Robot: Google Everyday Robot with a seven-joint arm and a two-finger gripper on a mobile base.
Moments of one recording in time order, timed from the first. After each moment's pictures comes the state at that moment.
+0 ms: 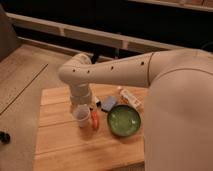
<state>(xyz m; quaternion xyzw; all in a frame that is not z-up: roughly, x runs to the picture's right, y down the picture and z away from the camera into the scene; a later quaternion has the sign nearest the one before) -0.108 0.103 0.703 -0.26 0.23 0.64 0.68</state>
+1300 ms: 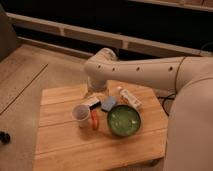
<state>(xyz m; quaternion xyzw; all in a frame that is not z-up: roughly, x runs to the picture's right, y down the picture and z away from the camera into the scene) -0.043 0.032 0.748 -0.23 0.12 0.65 0.72</state>
